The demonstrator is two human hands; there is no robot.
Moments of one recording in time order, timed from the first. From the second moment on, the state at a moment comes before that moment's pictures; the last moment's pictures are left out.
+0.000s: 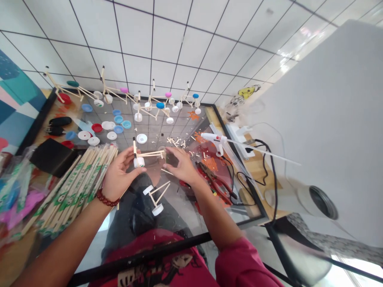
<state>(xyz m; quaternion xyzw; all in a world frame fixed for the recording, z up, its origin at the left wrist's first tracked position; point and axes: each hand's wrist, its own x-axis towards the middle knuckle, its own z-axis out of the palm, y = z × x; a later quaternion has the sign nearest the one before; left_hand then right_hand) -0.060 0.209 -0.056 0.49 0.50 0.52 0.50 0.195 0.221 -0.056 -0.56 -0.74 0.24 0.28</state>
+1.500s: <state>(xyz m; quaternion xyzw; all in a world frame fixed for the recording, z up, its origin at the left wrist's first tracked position) -0.060 0.210 -0.063 0.53 0.53 0.50 0.44 0.175 0.219 -0.059 -0.55 -0.79 0.20 0.19</state>
